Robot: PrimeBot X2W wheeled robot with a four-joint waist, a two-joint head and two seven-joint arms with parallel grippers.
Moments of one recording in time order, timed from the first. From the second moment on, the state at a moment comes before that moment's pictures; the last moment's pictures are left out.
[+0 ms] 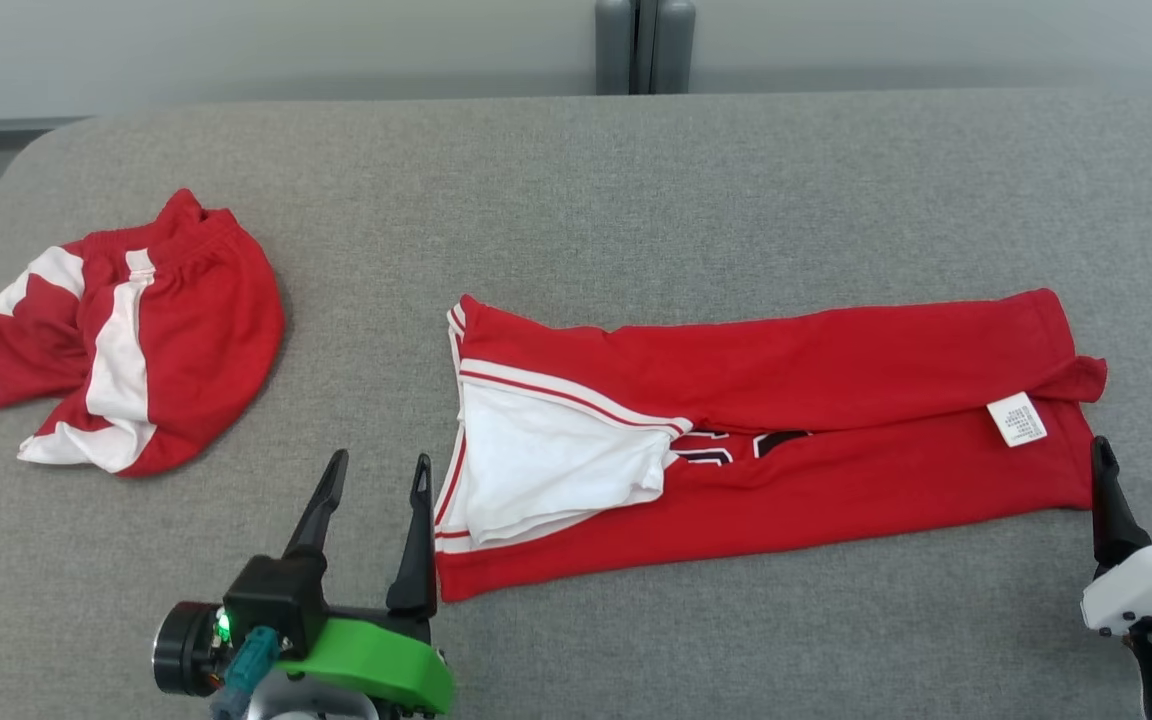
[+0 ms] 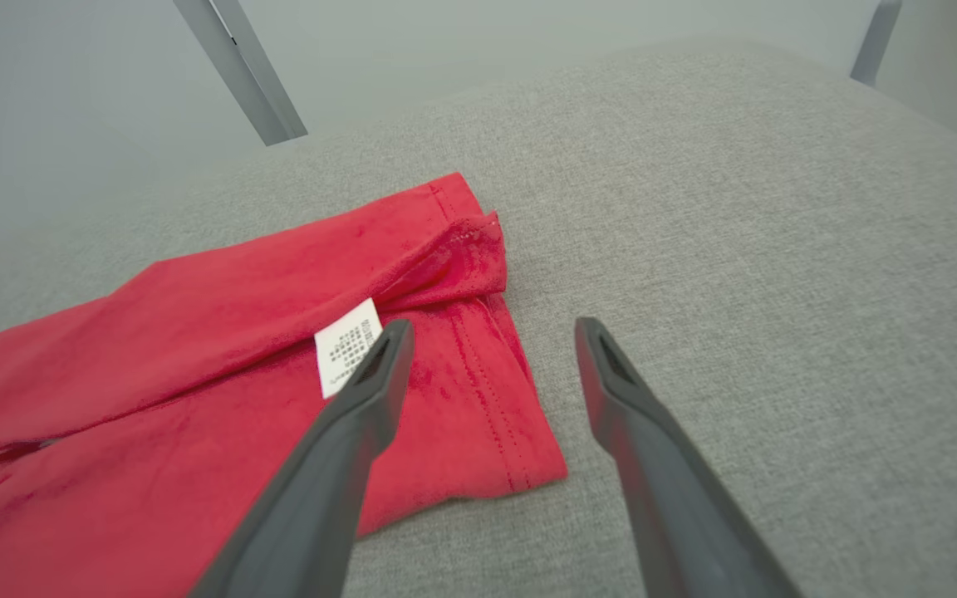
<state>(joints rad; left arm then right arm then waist) -0.18 0.39 -0.69 0.03 -0.62 0.38 -0.26 -0.12 -0.29 -0.13 0.44 0.48 0.13 -0.15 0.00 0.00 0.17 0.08</state>
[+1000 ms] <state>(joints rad) 0.11 0.09 -0.42 0.05 -0.16 0.11 -0.26 -0.28 -0.29 -0.36 0.74 0.32 0.13 0.00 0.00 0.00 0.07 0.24</state>
